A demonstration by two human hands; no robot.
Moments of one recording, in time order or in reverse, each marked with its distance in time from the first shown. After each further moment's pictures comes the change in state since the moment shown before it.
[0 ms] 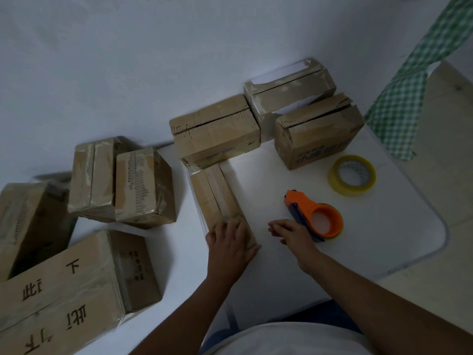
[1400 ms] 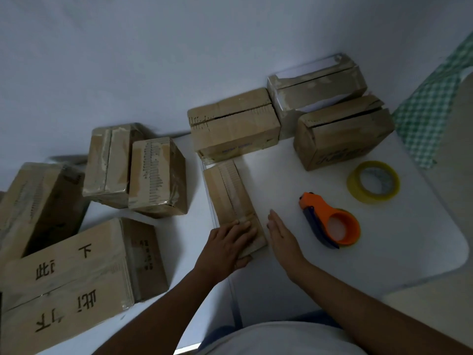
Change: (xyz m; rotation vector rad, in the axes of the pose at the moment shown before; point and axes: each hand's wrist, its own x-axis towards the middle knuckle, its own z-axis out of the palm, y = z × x) left_hand -0.012 -0.059 0.011 -0.022 -0.040 0.318; right_hand -0.007 -0.002 0.054 -0.120 -0.139 -0.071
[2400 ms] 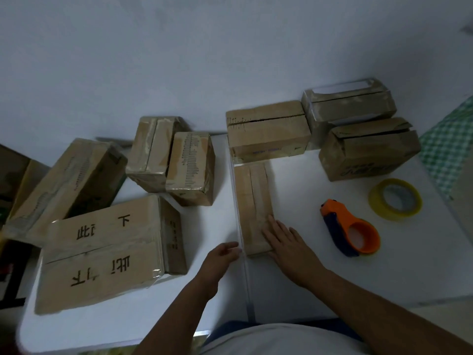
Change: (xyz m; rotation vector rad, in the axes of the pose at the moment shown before) left_hand -0.069 0.010 -0.019 -1.481 0.011 -1.112; right_hand -0.011 0.027 0.010 -1.401 -0.207 -0.638
